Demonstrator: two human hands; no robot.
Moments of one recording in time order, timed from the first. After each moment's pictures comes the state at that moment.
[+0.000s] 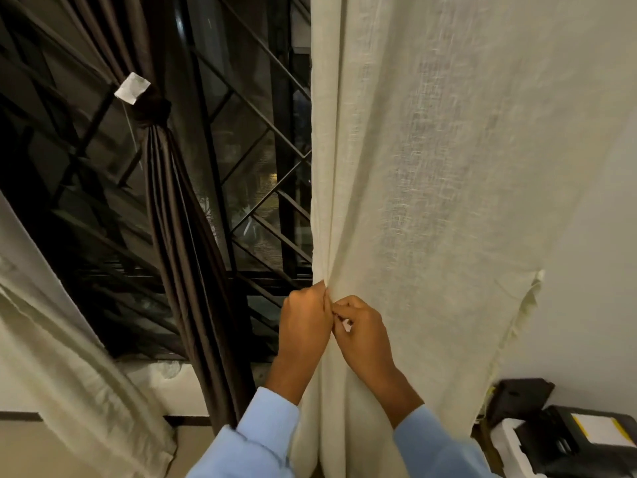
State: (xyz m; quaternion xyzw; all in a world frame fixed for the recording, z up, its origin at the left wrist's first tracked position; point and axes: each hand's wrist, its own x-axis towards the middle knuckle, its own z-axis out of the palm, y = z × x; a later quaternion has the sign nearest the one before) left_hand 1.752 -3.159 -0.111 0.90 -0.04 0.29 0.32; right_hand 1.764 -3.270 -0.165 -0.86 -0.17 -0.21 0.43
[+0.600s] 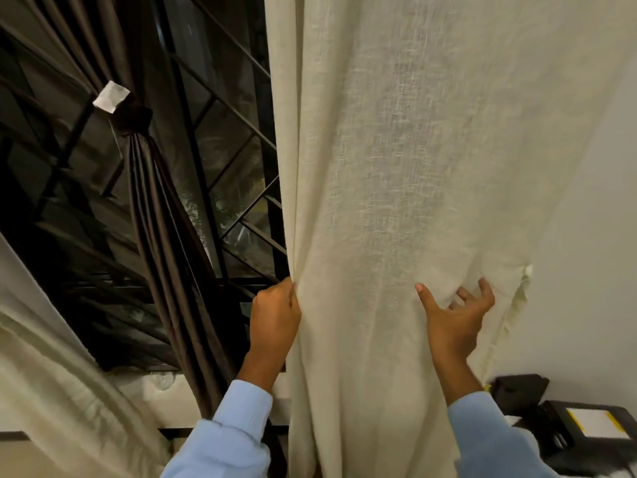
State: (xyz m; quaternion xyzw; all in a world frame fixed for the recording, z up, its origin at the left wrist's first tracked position) left_hand 1.775 -3.131 -0.120 0.88 -0.02 0.34 0.32; right_hand 1.792 -3.382 -0.152 -0.70 0.23 -0.33 0.59
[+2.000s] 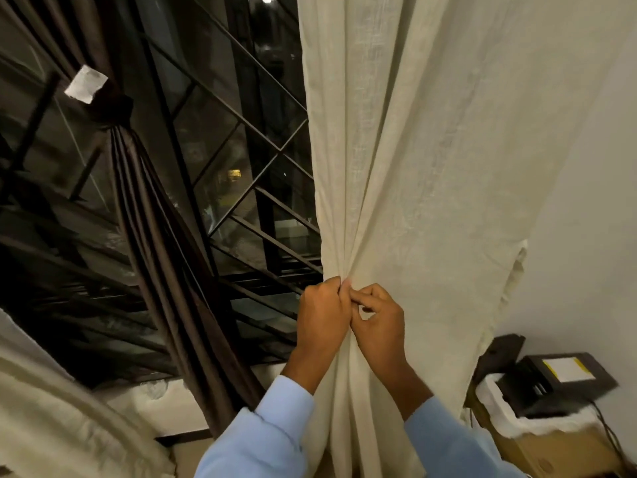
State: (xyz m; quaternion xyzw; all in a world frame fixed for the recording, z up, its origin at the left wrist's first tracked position) left_hand 1.767 -3.166 -0.121 0.87 -0.11 0.25 0.42; right_hand 1.757 -3.265 -0.166 -0.79 -0.06 -0.31 0.52
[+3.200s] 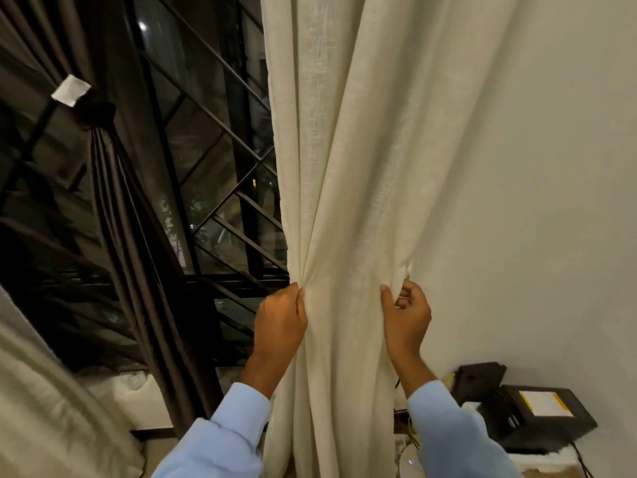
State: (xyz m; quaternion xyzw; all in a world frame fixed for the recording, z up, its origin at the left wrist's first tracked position) left_hand 1.741 -3.196 -0.124 0.89 -0.06 0.30 0.34; right_hand 1.775 -3.390 -0.163 -0.69 0.11 -0.36 0.62
